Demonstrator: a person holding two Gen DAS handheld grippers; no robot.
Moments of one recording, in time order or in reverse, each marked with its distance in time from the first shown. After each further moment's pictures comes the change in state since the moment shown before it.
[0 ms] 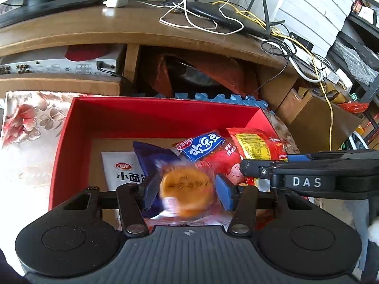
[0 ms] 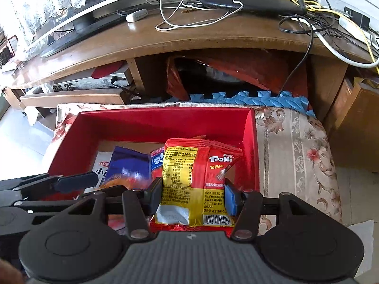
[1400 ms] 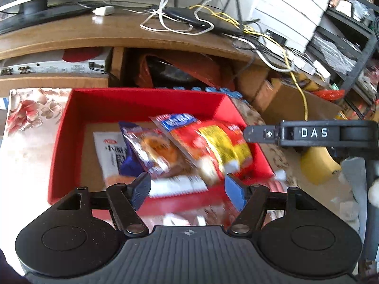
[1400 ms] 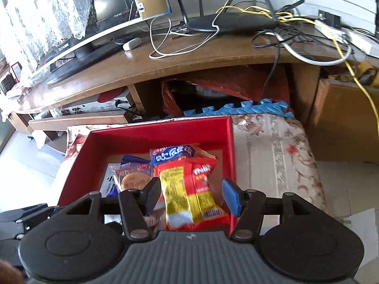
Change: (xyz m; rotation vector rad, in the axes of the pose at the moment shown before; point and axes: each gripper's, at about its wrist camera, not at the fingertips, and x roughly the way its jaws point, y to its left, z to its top) left arm -0.052 -0.030 -0.043 0.045 -0.018 -0.053; right arm -0.061 -0.017 -0.026 0.091 -0.116 0.011
